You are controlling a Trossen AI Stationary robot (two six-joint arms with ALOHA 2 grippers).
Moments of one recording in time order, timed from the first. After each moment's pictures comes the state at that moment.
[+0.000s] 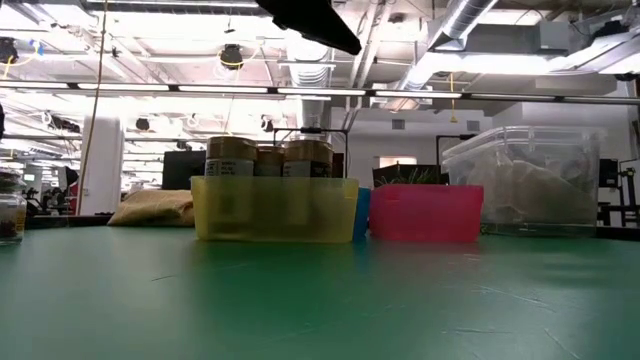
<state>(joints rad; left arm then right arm) -0.10 1.58 1.34 -0.28 -0.24 0.36 0.90 1.82 1.31 -1.09 -0.14 1.66</state>
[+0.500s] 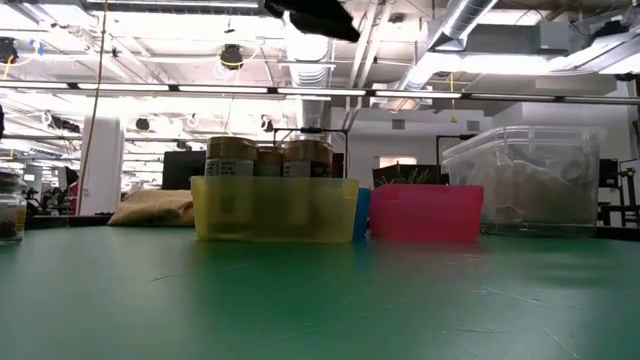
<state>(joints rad) -0.10 1.55 1.34 -0.30 -0.08 0.30 0.95 1.85 1.30 -1.14 -0.10 1.67</state>
